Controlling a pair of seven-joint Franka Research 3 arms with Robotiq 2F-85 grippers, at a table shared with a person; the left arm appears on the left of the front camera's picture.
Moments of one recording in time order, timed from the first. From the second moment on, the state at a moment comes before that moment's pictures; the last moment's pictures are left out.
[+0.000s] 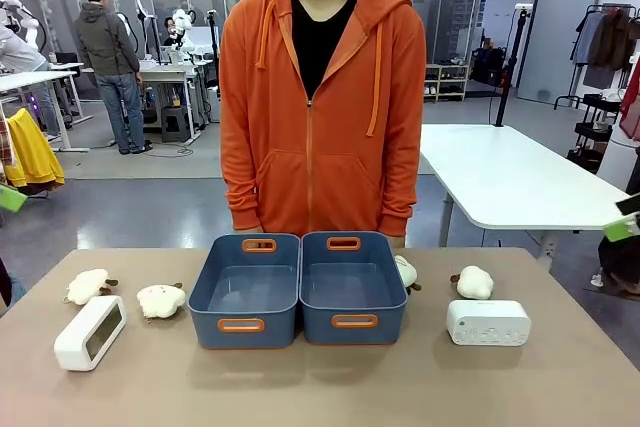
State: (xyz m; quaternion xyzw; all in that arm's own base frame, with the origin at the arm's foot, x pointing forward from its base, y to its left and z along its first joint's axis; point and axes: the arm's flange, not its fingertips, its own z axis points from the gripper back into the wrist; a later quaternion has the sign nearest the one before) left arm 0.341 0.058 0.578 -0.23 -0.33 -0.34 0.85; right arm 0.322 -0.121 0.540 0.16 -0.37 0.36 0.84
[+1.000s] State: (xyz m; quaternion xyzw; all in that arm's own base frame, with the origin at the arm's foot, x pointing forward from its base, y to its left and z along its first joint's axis) left arm 0.330 0.063 0.551 -0.24 -0.34 -0.32 0.85; right arm 0.313 -0.124 0.535 0.17 -0.37 0.35 0.84
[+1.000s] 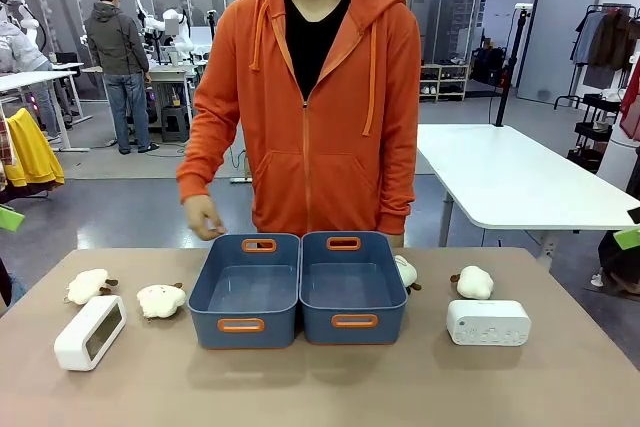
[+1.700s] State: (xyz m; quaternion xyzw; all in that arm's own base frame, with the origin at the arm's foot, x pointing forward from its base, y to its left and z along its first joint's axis) left arm 0.329 0.063 0.551 -0.24 -0.34 -0.32 0.85; right arm 0.313 -0.124 0.535 0.17 -0.37 0.35 0.84
